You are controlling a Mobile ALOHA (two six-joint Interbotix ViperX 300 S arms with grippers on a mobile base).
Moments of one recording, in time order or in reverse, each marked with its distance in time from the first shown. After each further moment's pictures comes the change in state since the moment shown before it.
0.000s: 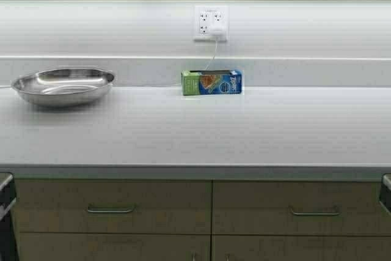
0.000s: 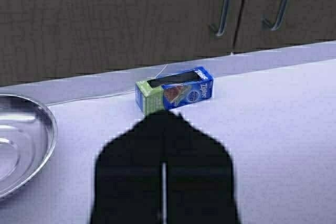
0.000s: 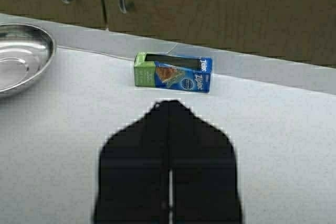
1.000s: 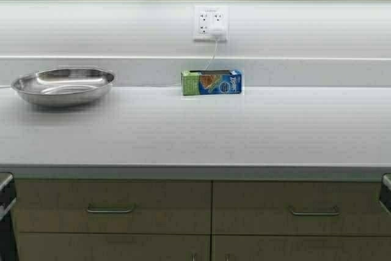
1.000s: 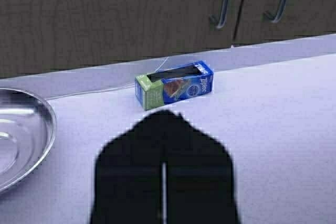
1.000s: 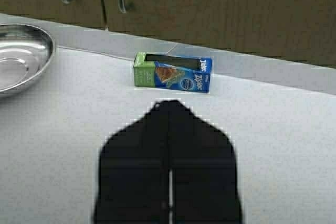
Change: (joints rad) left arm 0.000 0.000 0.014 0.000 0.000 -0.002; right arm 0.002 -0.002 0.000 -0.002 -0.002 0.000
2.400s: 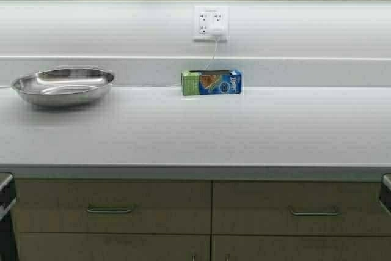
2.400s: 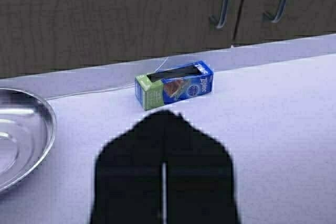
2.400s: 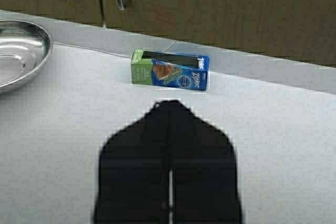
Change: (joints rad) left arm 0.000 0.000 0.000 0.000 0.000 0.002; right arm 0.000 0.002 0.000 -0.002 0.009 -0.011
